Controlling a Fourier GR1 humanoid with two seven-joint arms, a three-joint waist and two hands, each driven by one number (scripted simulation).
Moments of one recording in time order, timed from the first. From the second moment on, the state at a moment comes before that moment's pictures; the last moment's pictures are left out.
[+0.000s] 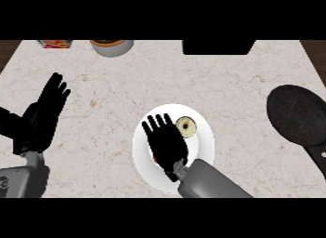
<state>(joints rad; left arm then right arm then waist) -0.17 0.19 0.08 -1.56 0.12 0.07 0.22 -0.53 0.00 0.78 -1.21 1.02 0.29 0.49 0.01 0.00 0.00</state>
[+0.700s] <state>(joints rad) -0.16 0.16 0.08 -1.58 0.11 0.06 0.22 -0.64 -0.01 0.87 -1.00 0.92 0.07 0.36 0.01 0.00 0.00</state>
